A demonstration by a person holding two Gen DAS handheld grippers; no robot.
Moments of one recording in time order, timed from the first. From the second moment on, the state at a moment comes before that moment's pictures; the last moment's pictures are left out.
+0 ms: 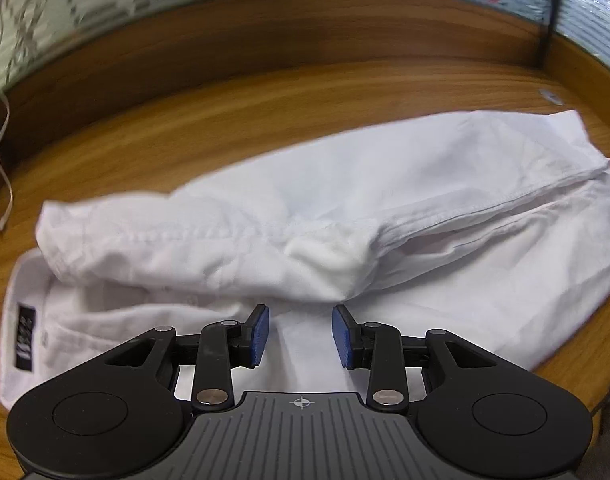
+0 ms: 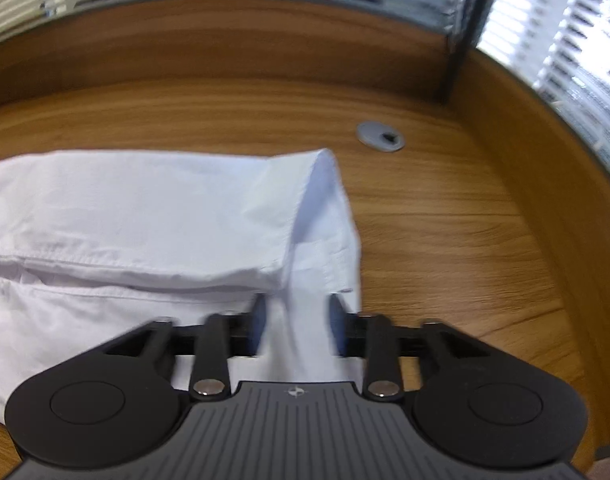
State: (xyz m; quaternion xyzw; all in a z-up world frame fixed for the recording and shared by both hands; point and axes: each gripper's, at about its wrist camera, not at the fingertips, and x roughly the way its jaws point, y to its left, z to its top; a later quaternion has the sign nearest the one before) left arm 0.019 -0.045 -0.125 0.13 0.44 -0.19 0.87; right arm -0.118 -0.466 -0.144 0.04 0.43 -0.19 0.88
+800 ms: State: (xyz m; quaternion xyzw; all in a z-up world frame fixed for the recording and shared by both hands) left arm 0.006 -0.281 -0.070 0.09 0.40 -0.26 0.88; right arm -0.112 -0.568 -0.160 0.16 0.44 -0.03 0.88
